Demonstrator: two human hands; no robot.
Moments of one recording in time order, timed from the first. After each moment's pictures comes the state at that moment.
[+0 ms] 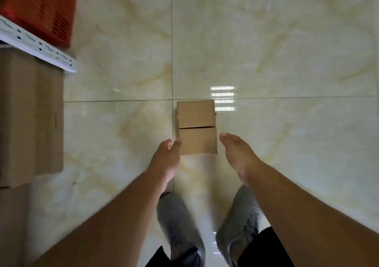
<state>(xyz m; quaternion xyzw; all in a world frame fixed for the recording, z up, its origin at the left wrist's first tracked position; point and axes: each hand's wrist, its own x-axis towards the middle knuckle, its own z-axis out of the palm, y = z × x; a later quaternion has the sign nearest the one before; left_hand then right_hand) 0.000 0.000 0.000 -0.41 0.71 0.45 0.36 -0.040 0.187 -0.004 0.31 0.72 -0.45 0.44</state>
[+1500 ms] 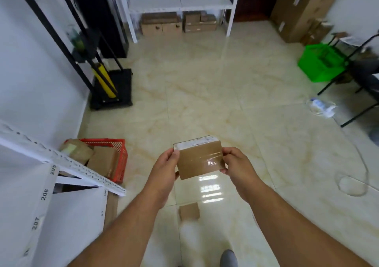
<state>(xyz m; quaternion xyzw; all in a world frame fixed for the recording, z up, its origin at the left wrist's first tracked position) -0.137 -0.019 0.689 -0.25 0.61 0.73 0.14 -0.149 0.181 0.694 0.26 0.72 -0.62 0.16</state>
